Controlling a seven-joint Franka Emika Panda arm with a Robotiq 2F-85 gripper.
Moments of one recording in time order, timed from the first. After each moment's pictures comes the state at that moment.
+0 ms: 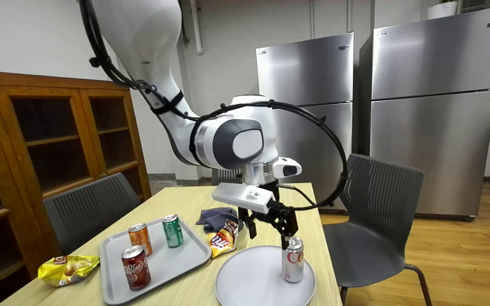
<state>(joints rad) -0.21 0.19 -0.22 -2.44 0.04 2.68 -0.18</state>
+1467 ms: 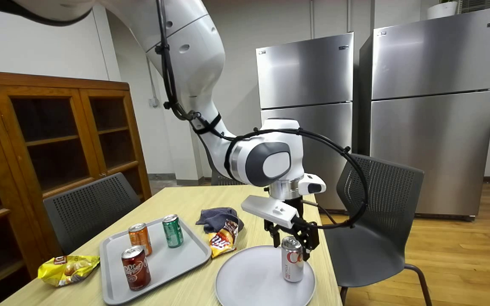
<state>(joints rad) -0.28 0.44 -0.20 -2.21 0.15 2.67 -0.17</state>
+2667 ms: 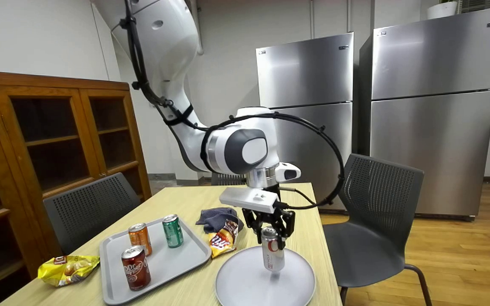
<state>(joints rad) -0.22 0.31 -0.18 -2.32 0.02 2.67 -0.17</state>
